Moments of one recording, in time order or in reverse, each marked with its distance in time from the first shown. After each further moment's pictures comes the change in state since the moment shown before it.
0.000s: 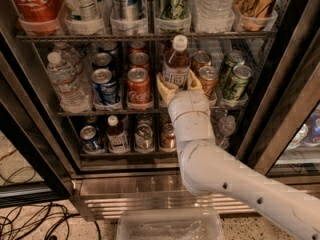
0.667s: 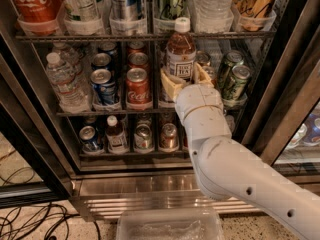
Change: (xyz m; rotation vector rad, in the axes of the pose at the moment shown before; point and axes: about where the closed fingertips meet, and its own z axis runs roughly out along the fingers) arm -0.039 -0.010 -0.021 -0.063 0.023 0.007
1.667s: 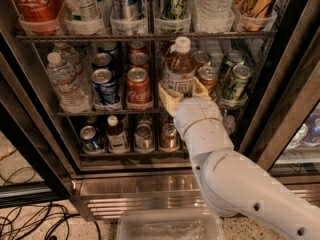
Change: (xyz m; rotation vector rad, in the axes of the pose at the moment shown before) arm 0.018 0.018 -0.023 -0.077 0.056 0.019
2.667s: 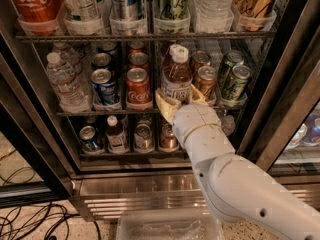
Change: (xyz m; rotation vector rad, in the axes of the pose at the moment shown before) arm 0.013 0.013 -0.010 -0.070 0.035 0.010
